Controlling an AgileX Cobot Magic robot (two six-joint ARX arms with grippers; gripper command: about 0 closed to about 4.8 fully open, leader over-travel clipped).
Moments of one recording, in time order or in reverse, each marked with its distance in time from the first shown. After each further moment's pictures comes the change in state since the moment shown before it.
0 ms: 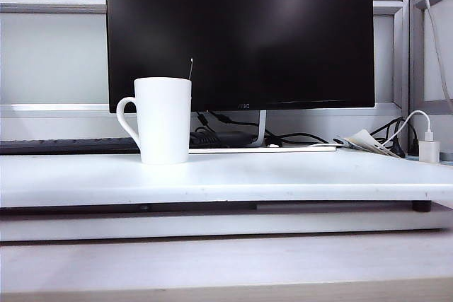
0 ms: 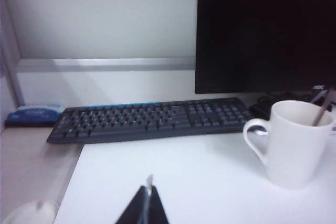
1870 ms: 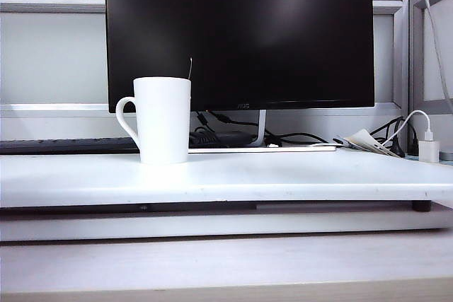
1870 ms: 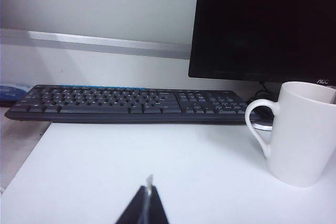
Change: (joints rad) left arm 0.000 -0.005 -0.400 0.446 0.027 -0.105; right arm 0.000 0.000 -0.001 -0.006 0.000 0.000
